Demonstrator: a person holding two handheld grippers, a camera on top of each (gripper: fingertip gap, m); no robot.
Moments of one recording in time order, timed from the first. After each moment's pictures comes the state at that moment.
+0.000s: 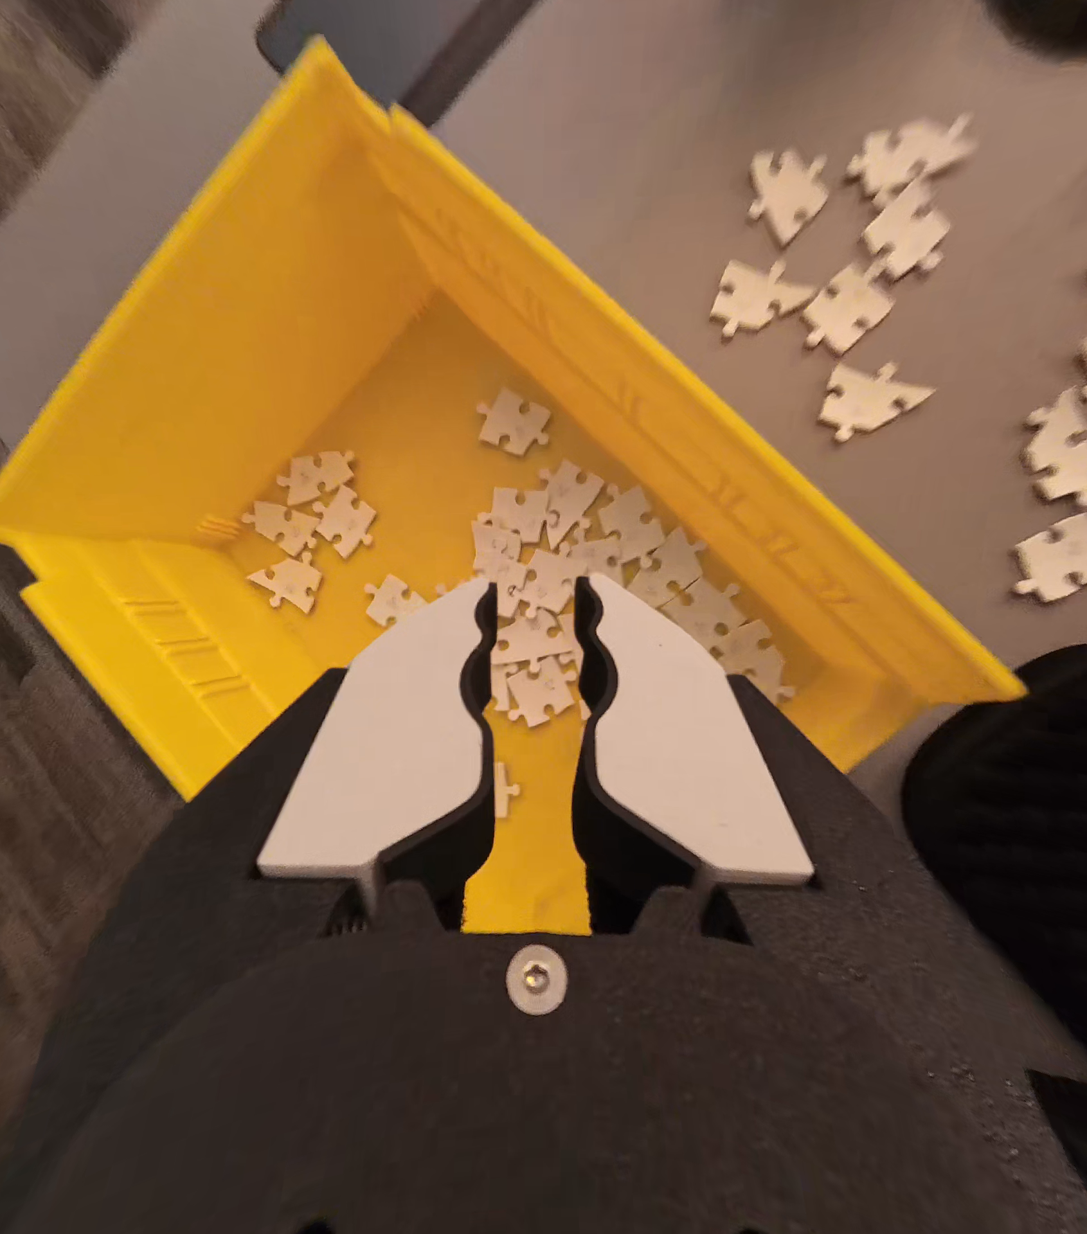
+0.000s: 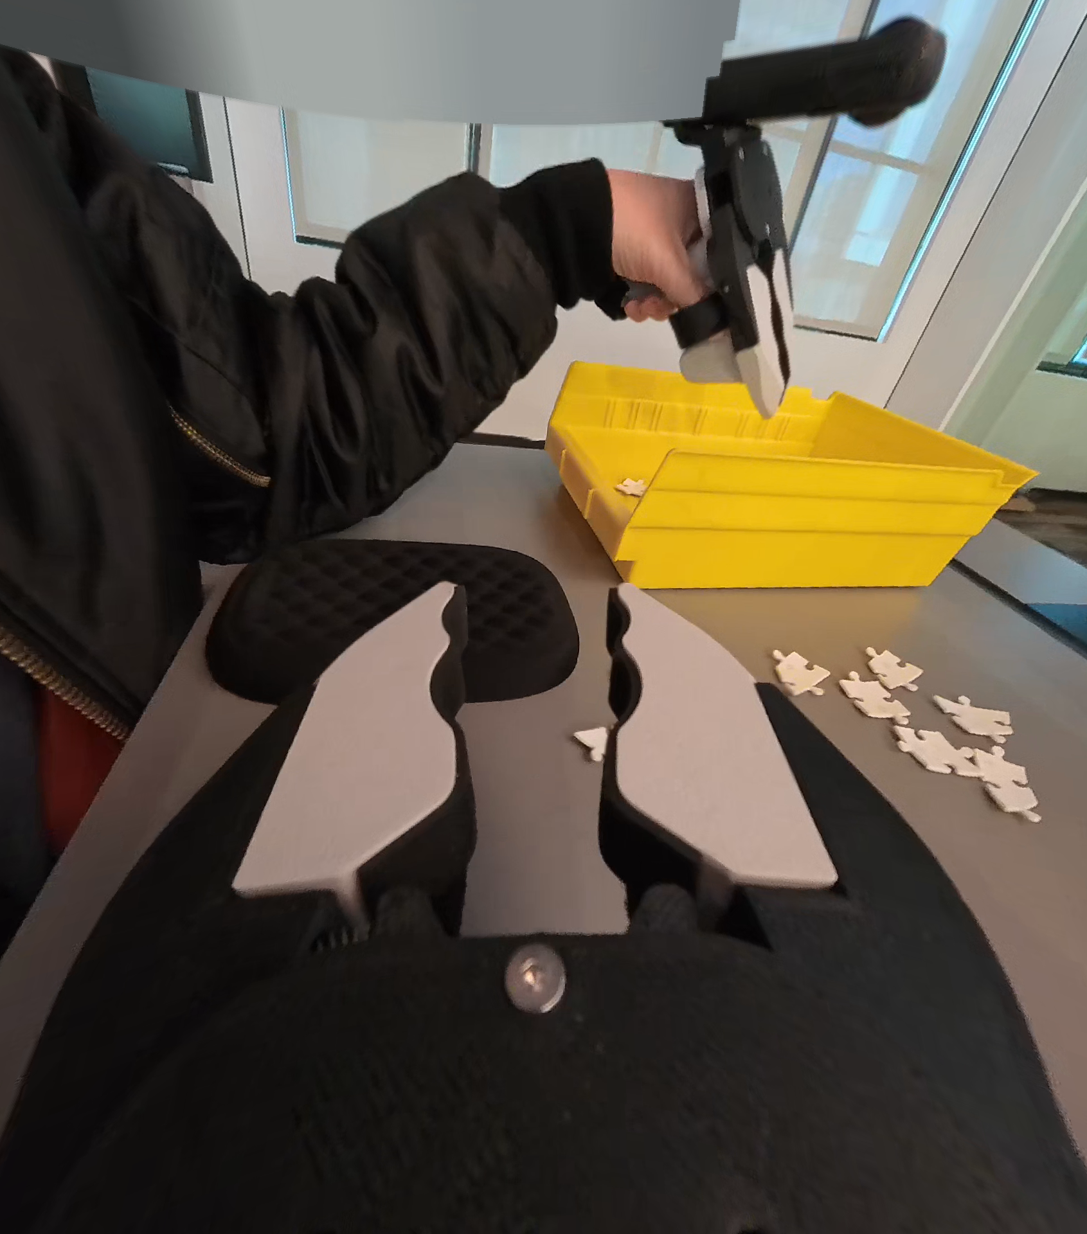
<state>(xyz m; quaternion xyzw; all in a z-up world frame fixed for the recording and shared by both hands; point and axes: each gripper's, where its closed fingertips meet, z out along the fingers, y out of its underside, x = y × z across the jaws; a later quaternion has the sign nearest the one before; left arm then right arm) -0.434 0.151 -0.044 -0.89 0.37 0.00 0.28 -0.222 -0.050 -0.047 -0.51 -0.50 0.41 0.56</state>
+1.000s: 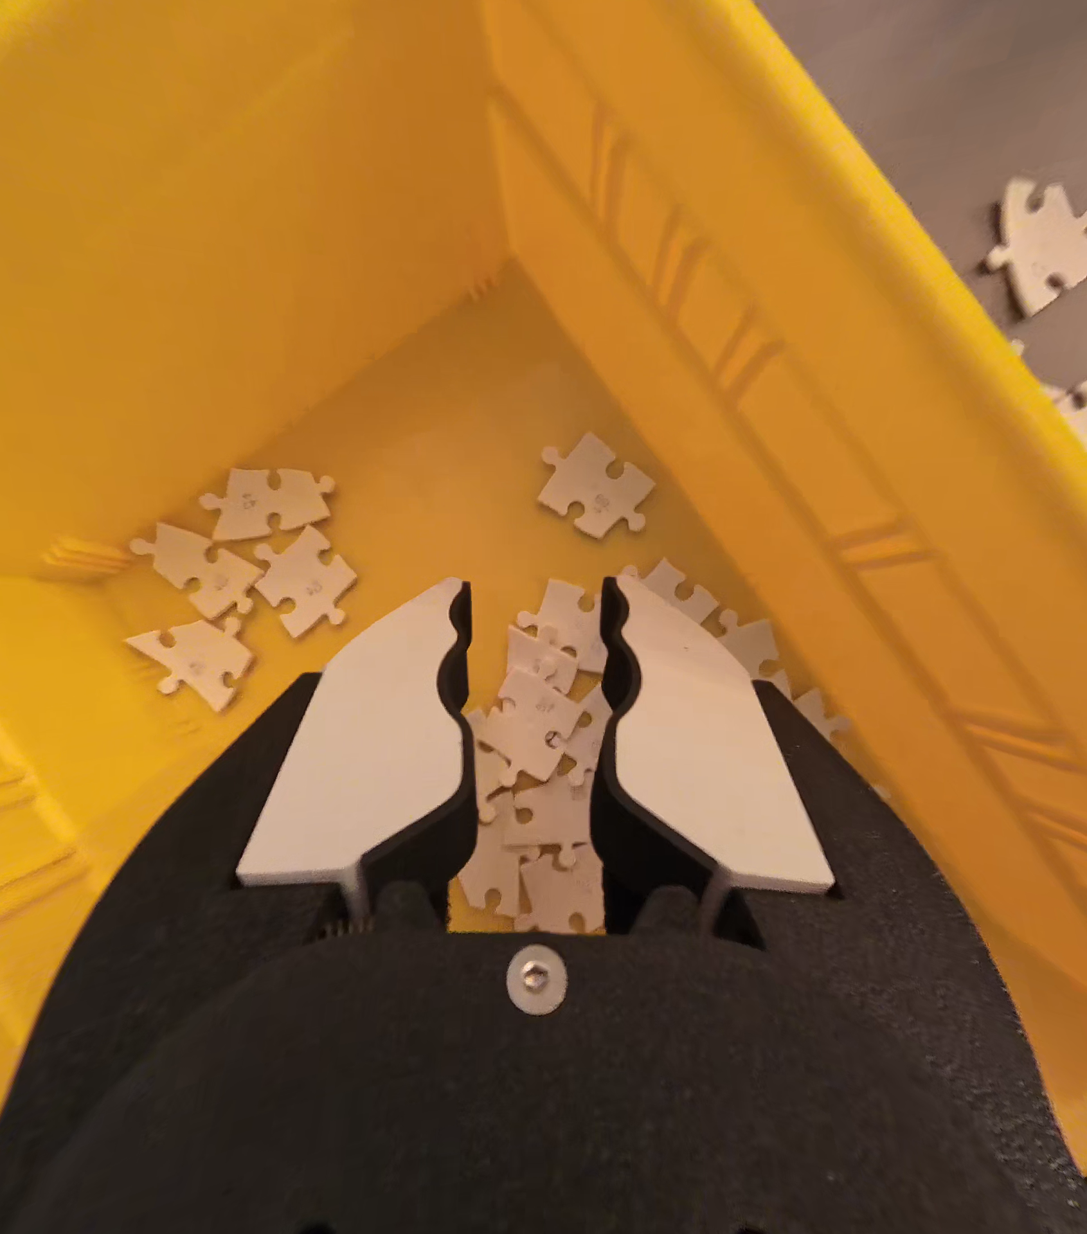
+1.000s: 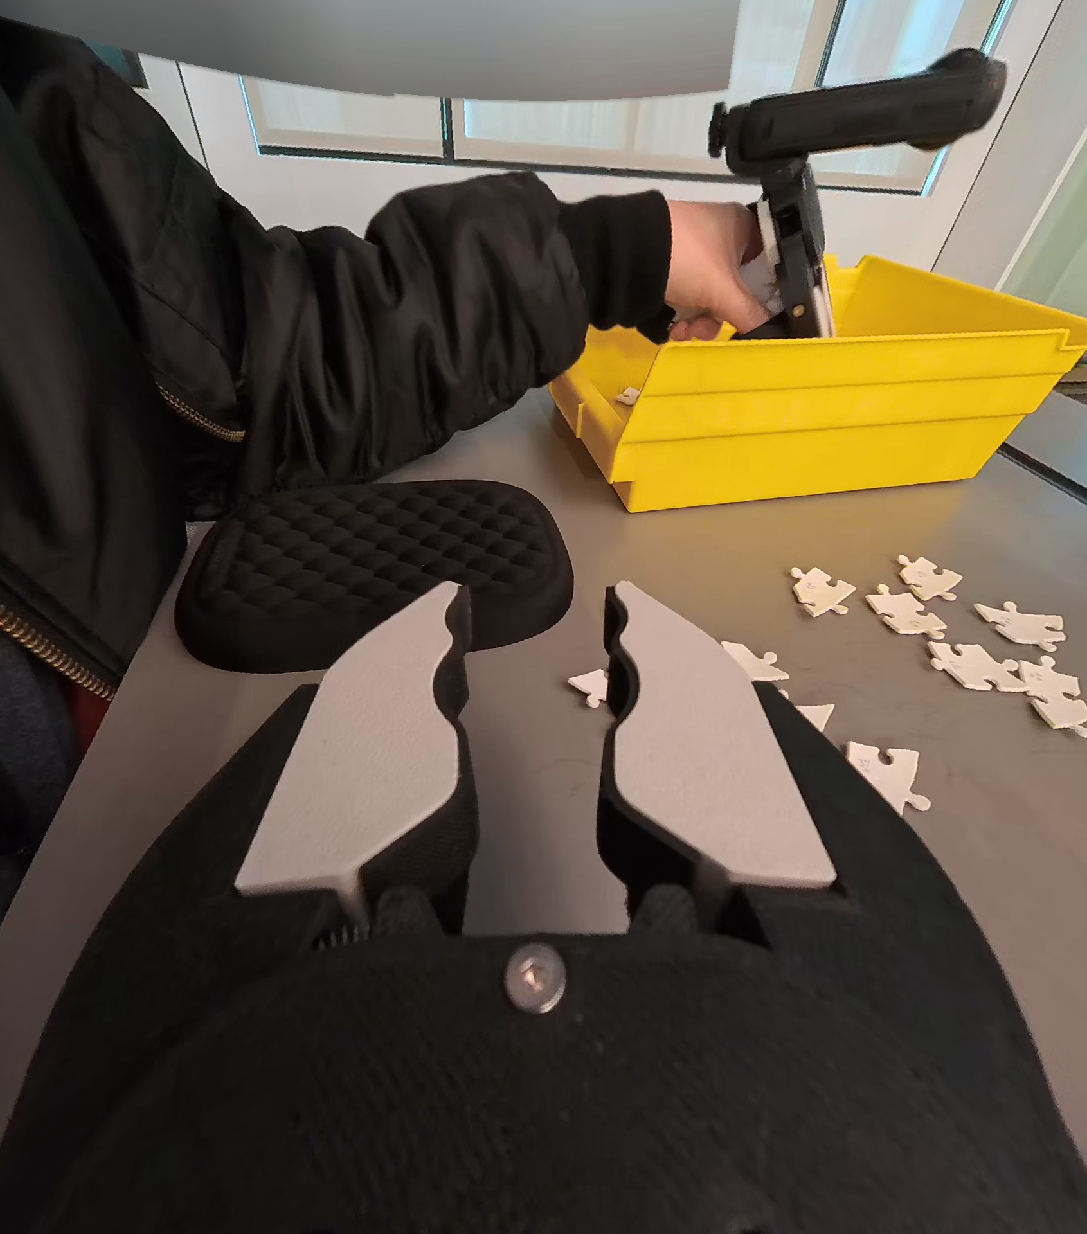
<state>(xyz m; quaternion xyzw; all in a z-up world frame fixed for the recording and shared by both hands) -0.436 0.218 -0.123 -0.92 0.28 -0.04 0.28 -0.228 -0.034 -0.073 -0.58 -0.50 0.40 0.51</state>
